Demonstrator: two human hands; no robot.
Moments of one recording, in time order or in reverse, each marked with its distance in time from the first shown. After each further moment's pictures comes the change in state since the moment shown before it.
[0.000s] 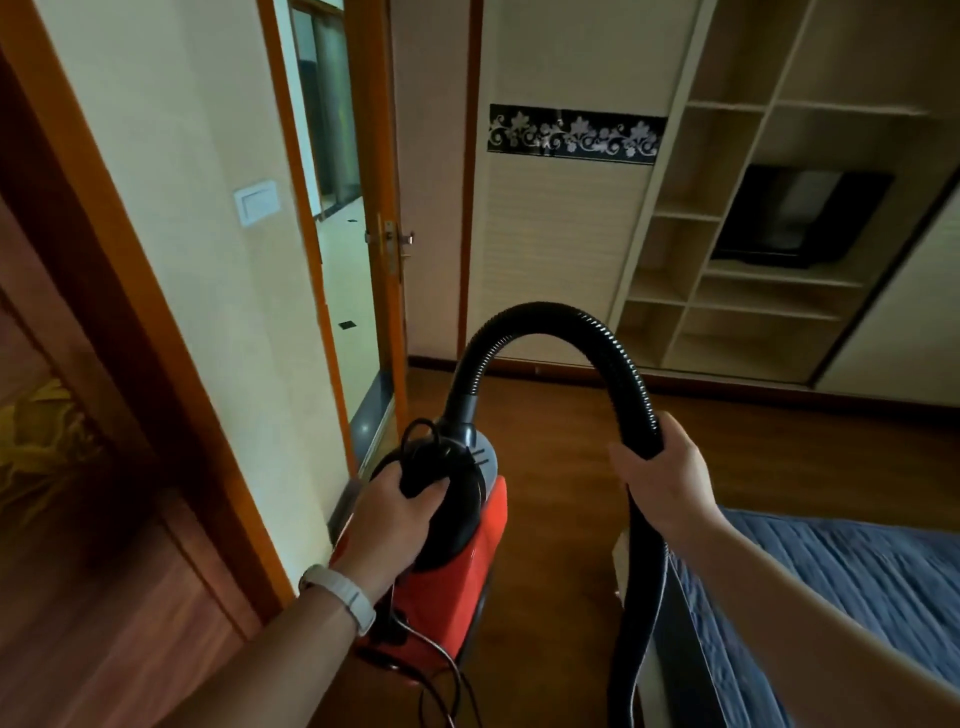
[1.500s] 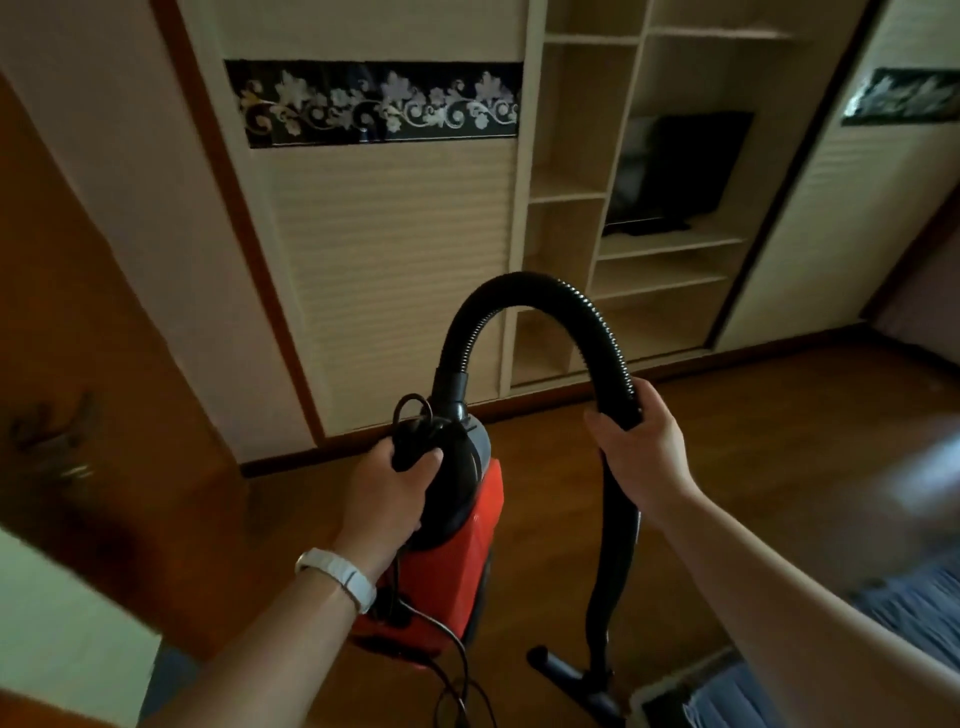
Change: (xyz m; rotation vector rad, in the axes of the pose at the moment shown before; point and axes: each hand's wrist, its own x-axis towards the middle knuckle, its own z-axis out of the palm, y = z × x) left_hand 0.638 0.112 0.328 -0.039 -0.355 0.014; right_hand 0.632 0.082 0.053 0.115 0.337 0.134
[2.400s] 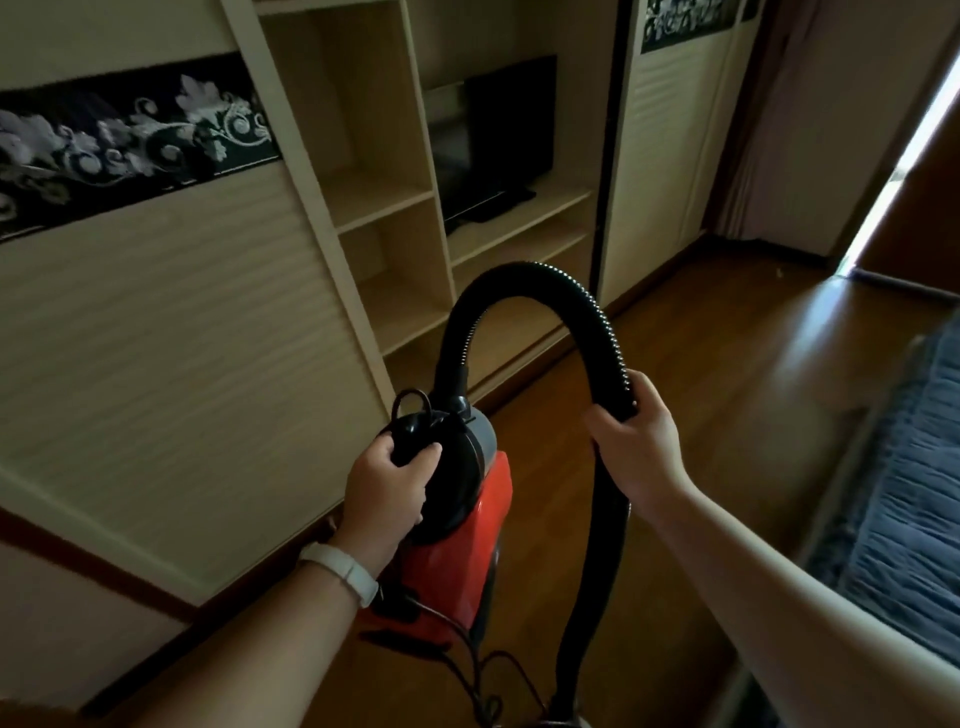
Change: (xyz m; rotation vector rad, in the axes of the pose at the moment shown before) left_hand 0.288 0.099 0.255 0.134 -0.336 0.123; right_hand 0.285 0.090 -0.067 0.137 0.408 0.162
